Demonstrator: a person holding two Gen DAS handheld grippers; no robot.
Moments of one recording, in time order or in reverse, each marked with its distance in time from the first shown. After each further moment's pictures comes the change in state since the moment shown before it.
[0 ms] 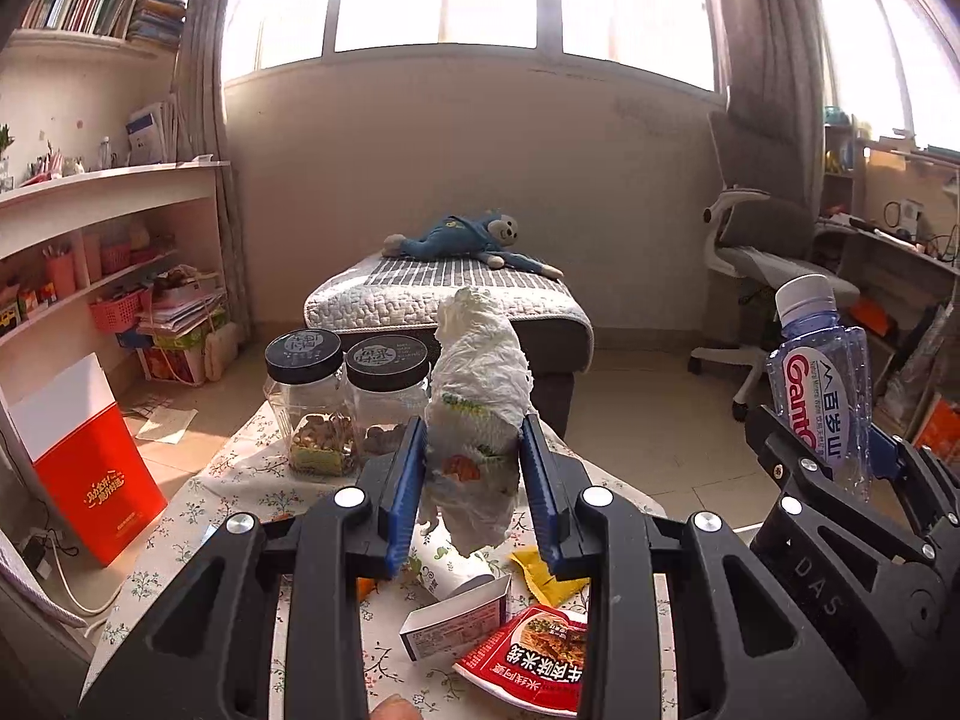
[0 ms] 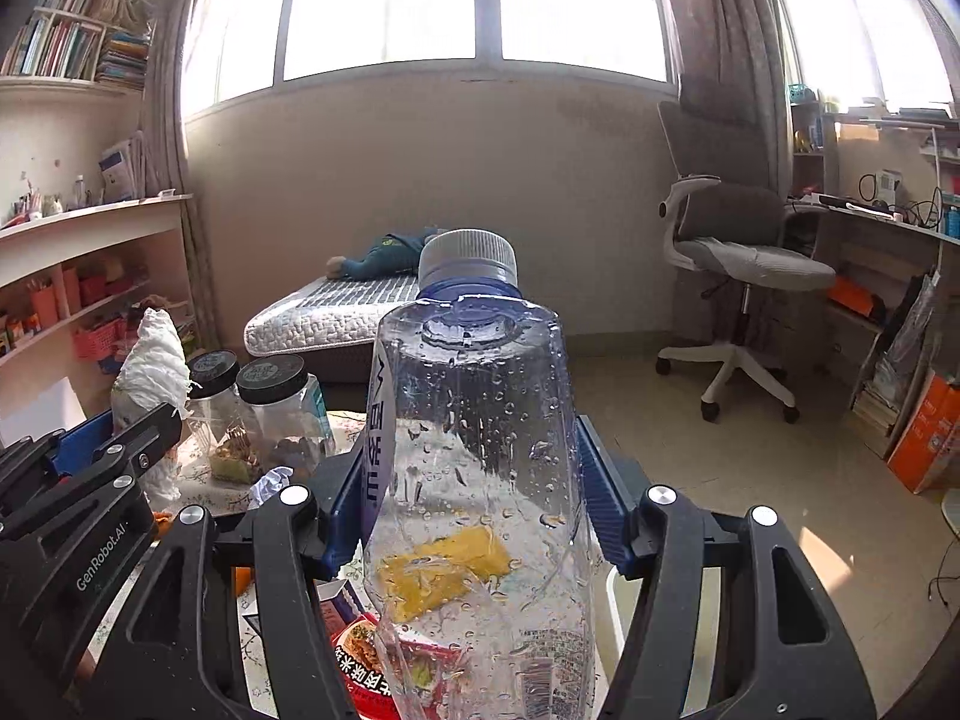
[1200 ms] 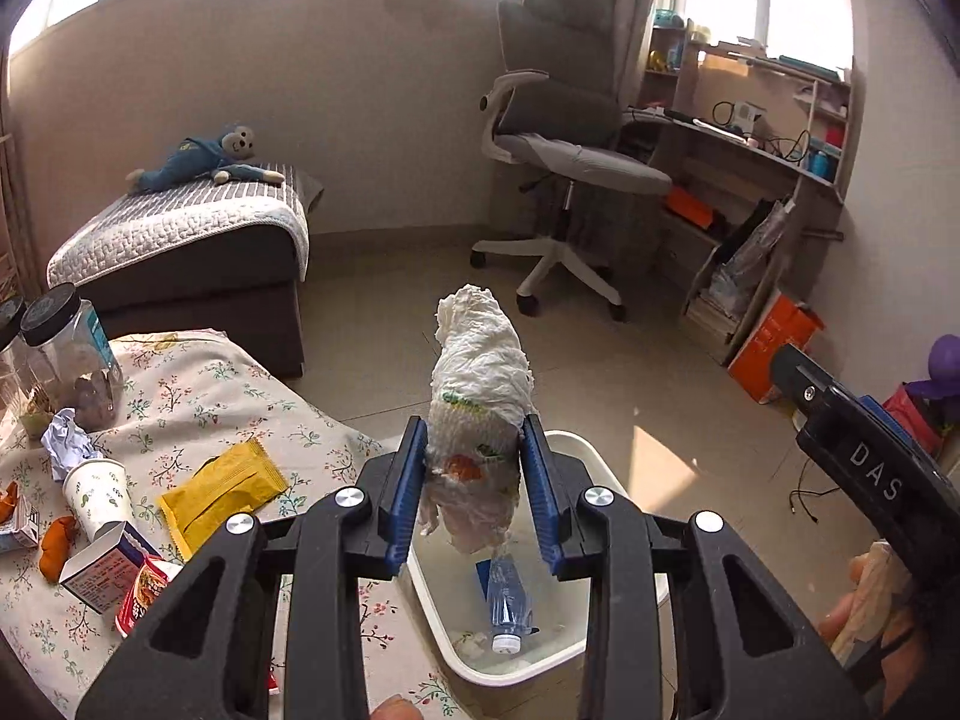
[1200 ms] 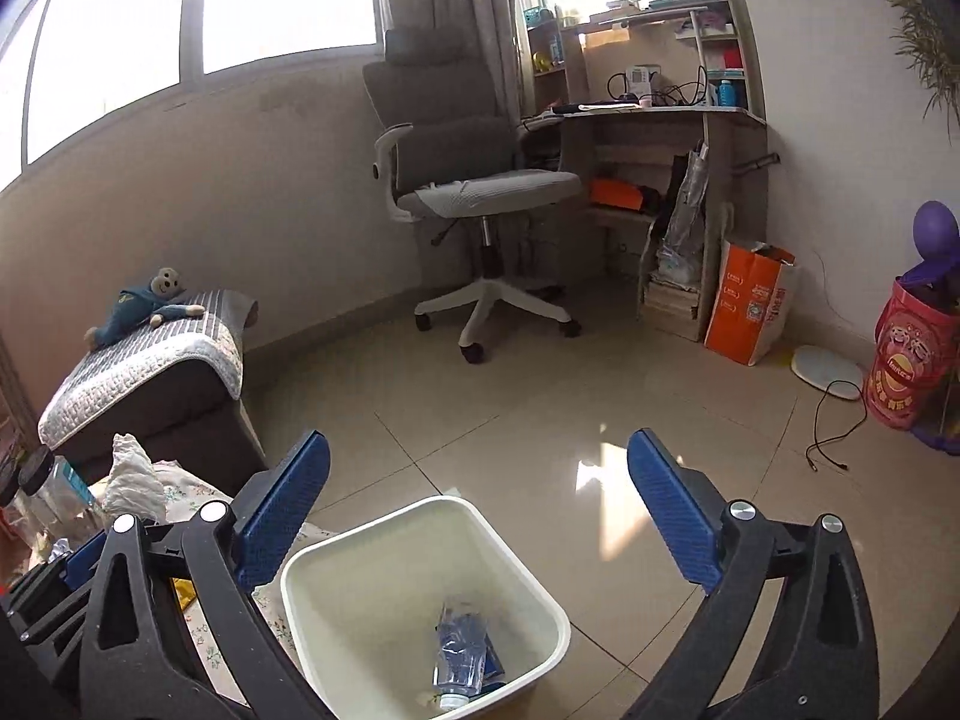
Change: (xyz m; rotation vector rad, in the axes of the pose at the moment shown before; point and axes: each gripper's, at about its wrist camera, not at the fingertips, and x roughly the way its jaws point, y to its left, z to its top) left arm 0.036 -0.227 -0.028 0.113 0.249 -0.461; right arm -0.027 -0.233 -0.024 0.339 0.068 -0.473
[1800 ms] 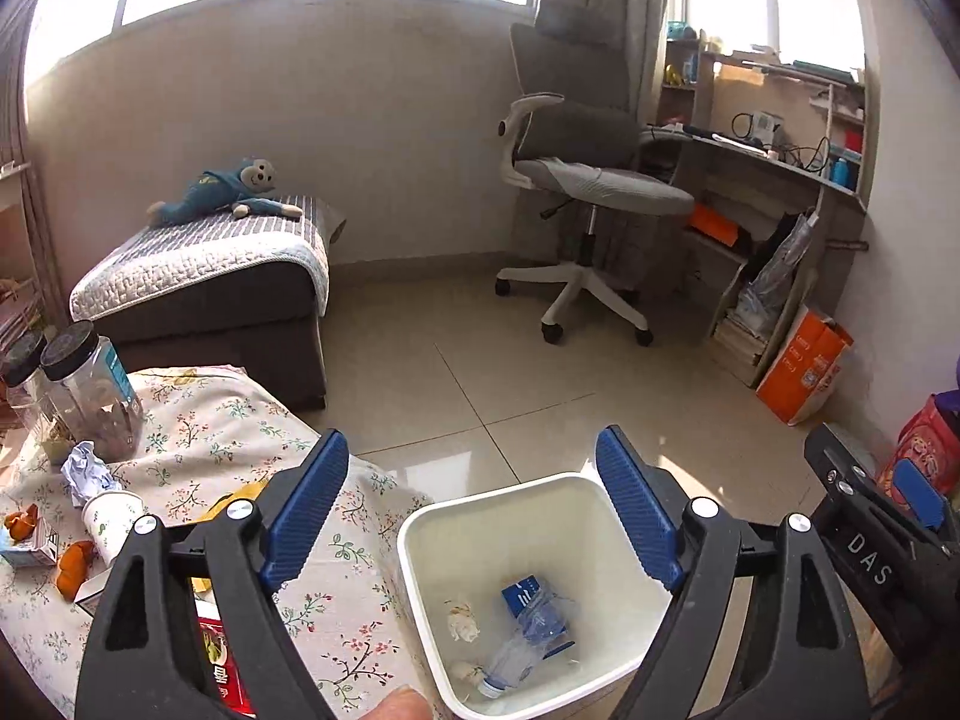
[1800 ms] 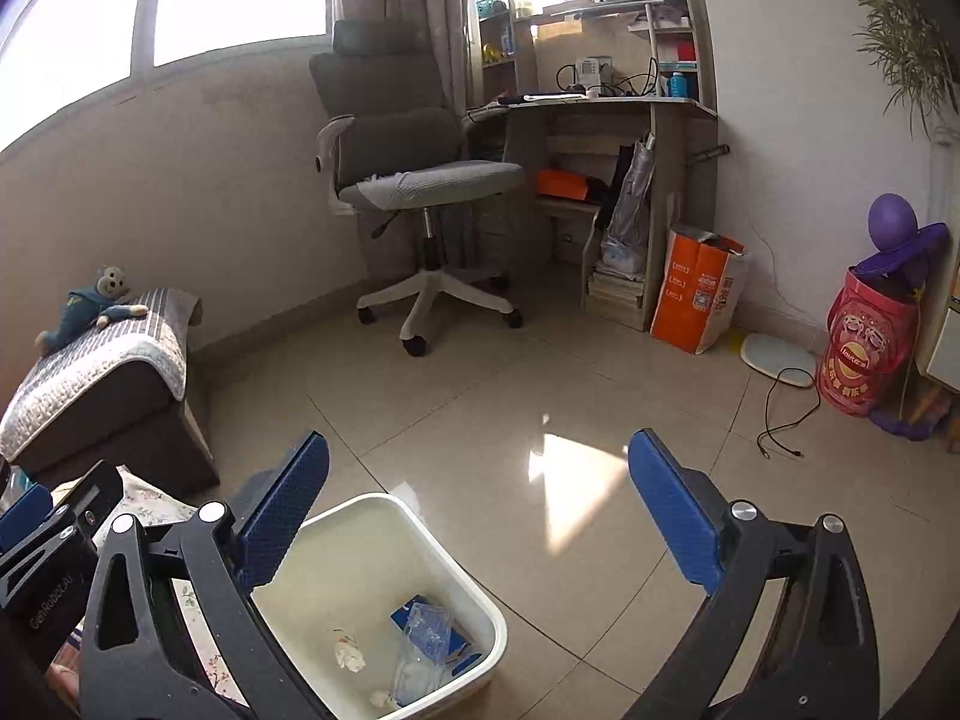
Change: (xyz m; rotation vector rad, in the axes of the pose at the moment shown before) left arm -0.001 -0.016 0.018 0.022 -0.087 0.127; right arm 0.002 -0.005 -0.005 -0.015 0.006 -0.110
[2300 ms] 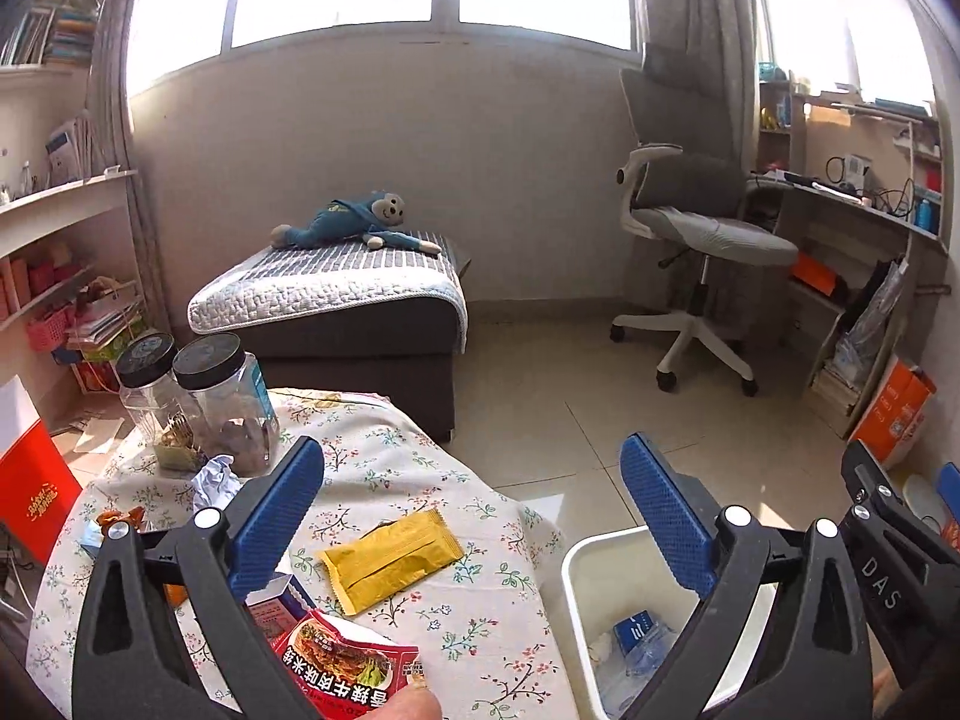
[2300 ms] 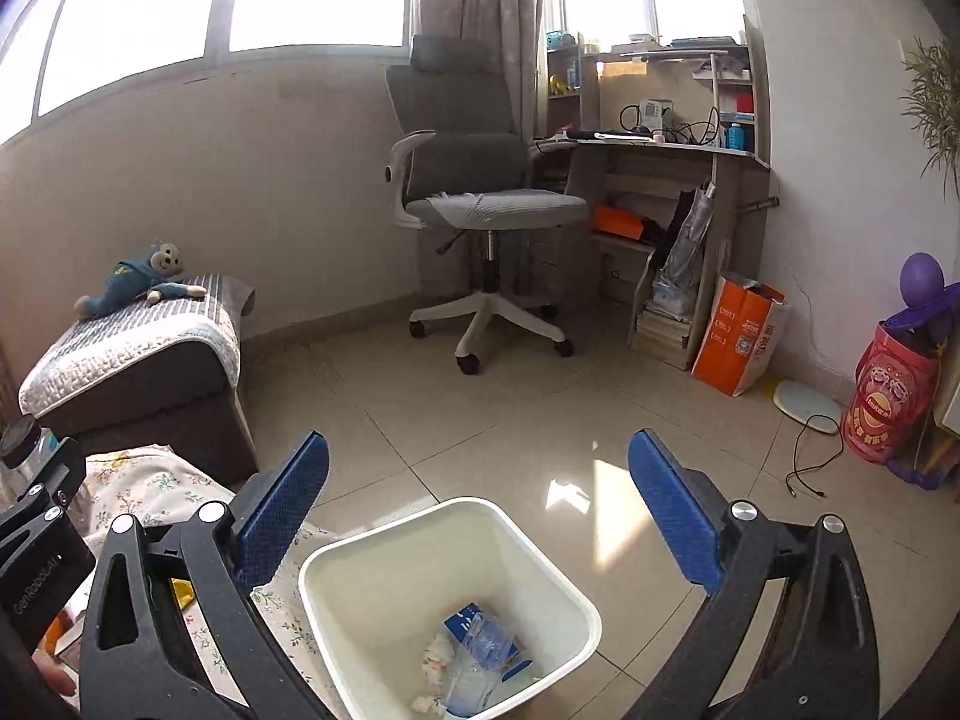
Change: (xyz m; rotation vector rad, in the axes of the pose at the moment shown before) left arm -0.033 0.092 0.000 -0.072 -0.089 0.226; right arm -0.028 0.082 -0.010 -0.108 -0.060 0.082
